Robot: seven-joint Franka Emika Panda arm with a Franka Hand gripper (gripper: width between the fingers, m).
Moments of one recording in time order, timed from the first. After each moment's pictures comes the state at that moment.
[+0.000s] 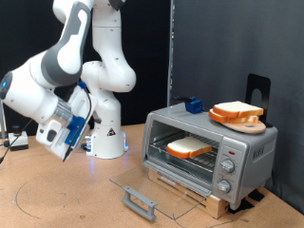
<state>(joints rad) -0.97 0.05 0.28 -2.39 0.49 1.67 -0.55</state>
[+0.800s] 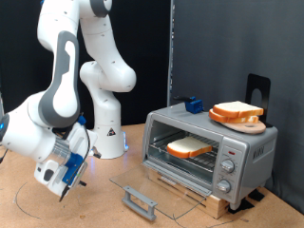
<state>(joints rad) -0.96 0.34 0.29 -2.30 0.49 1.86 -0.53</state>
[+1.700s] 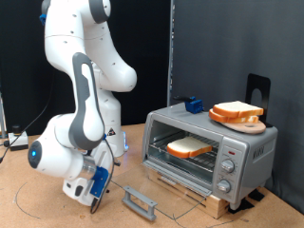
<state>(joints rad) -0.89 0.43 0.35 -2.41 0.50 1.92 -0.51</state>
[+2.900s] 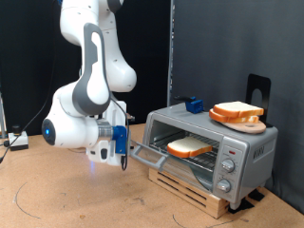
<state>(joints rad) -0.93 0.14 0.43 -2.46 0.67 1.45 -0.66</state>
